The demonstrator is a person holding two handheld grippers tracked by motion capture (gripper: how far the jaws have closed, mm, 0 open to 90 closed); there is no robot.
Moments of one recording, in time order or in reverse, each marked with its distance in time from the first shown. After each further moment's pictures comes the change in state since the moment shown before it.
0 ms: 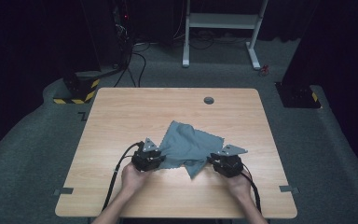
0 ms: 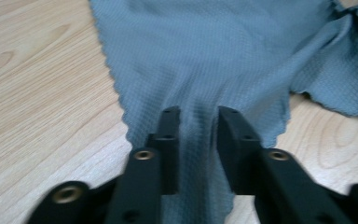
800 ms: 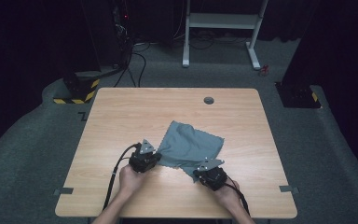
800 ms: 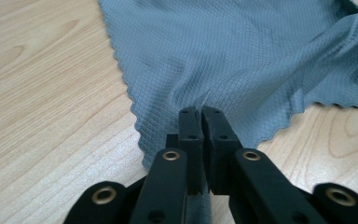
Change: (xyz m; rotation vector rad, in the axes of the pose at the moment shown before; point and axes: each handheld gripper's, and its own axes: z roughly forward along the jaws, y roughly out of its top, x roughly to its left) left arm 0.003 -0.007 -0.005 -0.017 -0.002 0.012; right arm 0.053 -0.007 0.020 0.146 0.110 -0.168
